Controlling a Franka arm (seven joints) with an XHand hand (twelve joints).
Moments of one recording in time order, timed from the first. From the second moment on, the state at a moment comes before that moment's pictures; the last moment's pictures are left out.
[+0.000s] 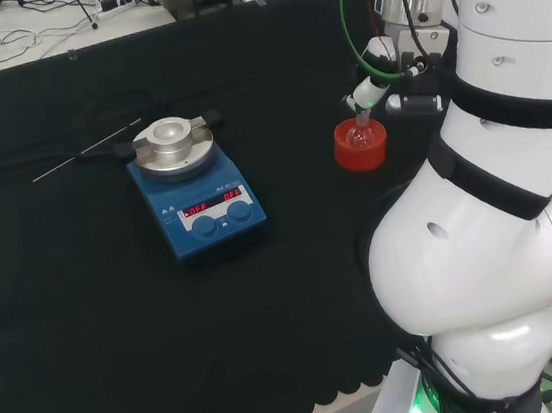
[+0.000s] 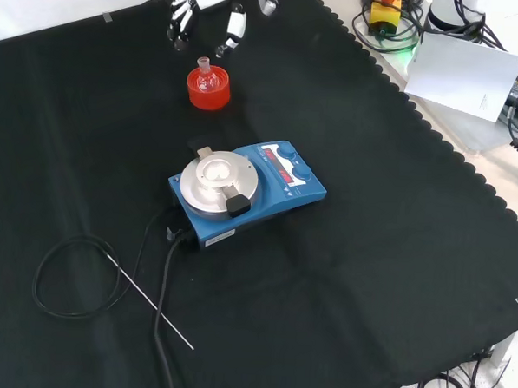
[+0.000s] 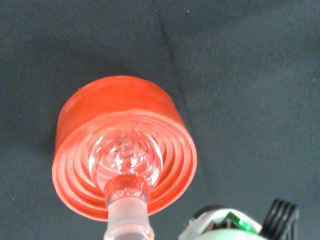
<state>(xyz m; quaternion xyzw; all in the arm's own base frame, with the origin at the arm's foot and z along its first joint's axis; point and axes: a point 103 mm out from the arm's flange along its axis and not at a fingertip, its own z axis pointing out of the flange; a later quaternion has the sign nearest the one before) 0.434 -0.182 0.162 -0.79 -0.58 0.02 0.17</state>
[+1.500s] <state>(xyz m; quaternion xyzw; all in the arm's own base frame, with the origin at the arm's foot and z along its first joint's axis) 0.431 -0.197 0.124 -0.80 -0.58 0.02 0.17</state>
